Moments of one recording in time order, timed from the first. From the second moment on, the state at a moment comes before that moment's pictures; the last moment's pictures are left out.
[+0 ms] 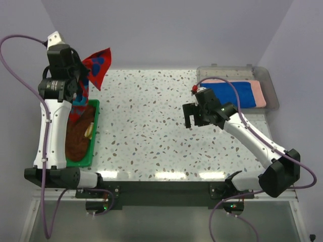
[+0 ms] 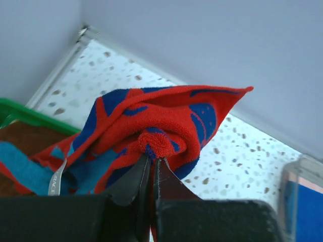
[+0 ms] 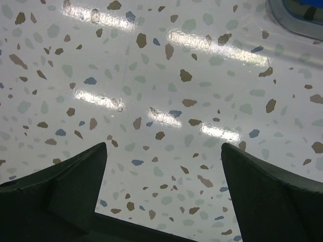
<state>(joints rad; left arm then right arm) 0.02 1.34 1.68 -0.77 -0.25 -0.48 0.55 1.34 1.18 -0.80 0.10 0.32</state>
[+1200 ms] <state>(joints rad) -0.99 1.31 1.01 -0.45 -0.12 -0.72 0.55 1.16 0.97 -0.75 0.32 0.39</state>
